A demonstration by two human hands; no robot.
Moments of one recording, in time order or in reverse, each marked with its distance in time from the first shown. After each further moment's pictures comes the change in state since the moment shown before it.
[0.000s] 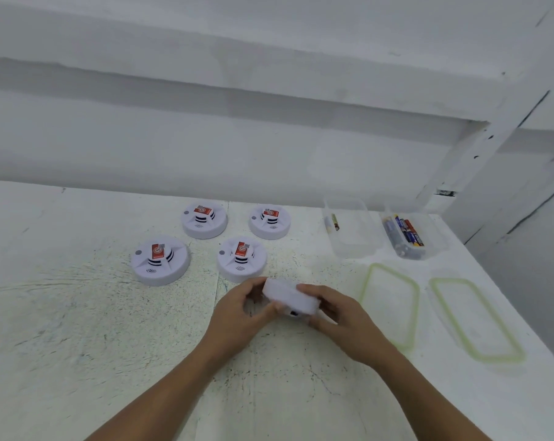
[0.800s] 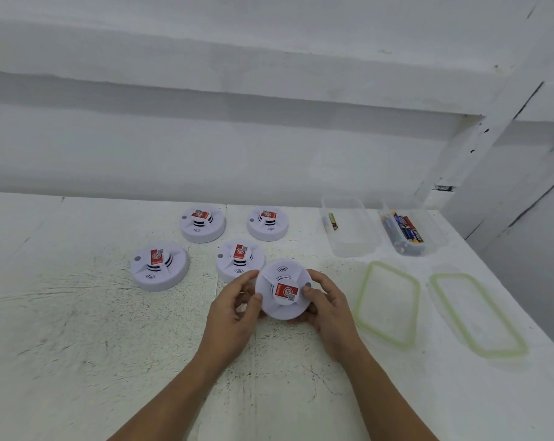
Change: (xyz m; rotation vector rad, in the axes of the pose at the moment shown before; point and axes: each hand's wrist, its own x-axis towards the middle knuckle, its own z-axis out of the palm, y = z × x) left_hand 0.000 -0.007 0.005 -0.177 0.187 0.041; right_hand 0.023 0.002 0.036 0.641 0.317 0.192
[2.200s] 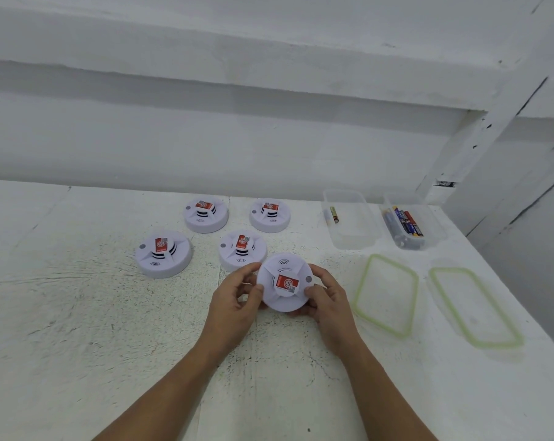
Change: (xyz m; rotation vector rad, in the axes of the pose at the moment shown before) left_hand -0.003 -0.001 -0.001 0.022 0.008 0.007; right_hand -0.012 0.001 0.001 -0.064 0.004 -0.026
